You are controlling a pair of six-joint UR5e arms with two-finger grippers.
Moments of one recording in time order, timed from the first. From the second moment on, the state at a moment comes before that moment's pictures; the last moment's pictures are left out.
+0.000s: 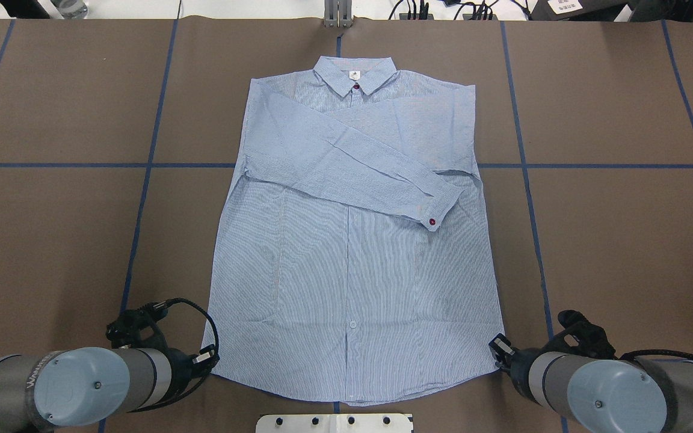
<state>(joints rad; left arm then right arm) -0.13 -1.66 -2.04 -1.92 -1.59 -1.97 0.09 -1.65 2.15 -1.28 1.48 2.37</state>
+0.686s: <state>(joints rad) -0.16 -1.63 -2.14 -1.91 -1.59 -1.97 0.09 -1.68 2.17 -1.28 1.49 2.37</state>
